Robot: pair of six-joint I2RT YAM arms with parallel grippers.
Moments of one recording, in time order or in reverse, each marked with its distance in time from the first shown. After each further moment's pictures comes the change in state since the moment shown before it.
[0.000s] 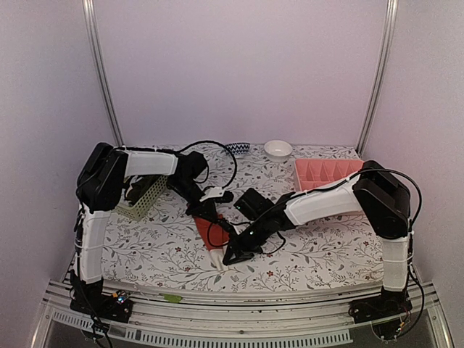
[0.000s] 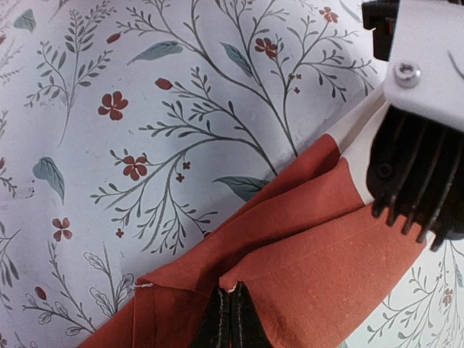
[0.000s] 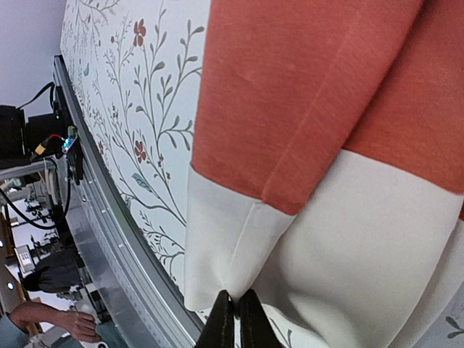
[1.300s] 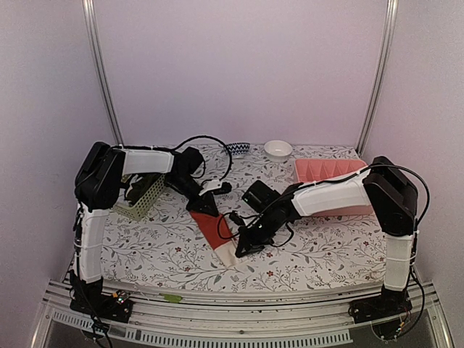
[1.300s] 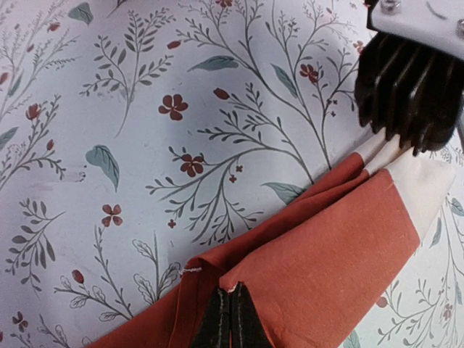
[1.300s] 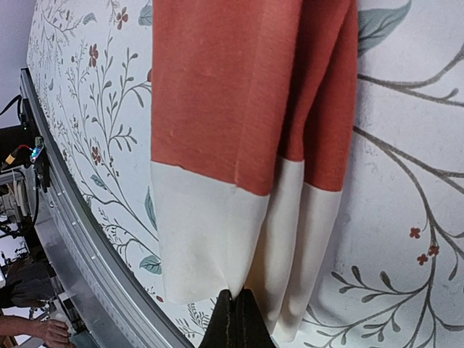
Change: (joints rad) left arm 0.042 -0.005 0.000 0.071 0.038 -0.104; right arm -0.061 -0.051 0.008 -0.154 0.108 -0.112
